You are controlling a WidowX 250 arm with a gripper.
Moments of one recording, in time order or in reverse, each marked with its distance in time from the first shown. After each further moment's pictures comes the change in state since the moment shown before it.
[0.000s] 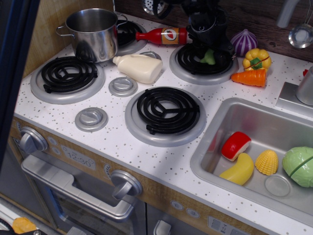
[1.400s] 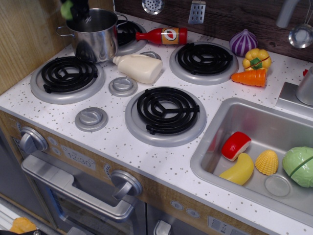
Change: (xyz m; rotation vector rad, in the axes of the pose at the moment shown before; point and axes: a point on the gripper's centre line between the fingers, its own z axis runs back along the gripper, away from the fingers) arm -0.099 0.208 0.120 0.406 0.133 -0.247
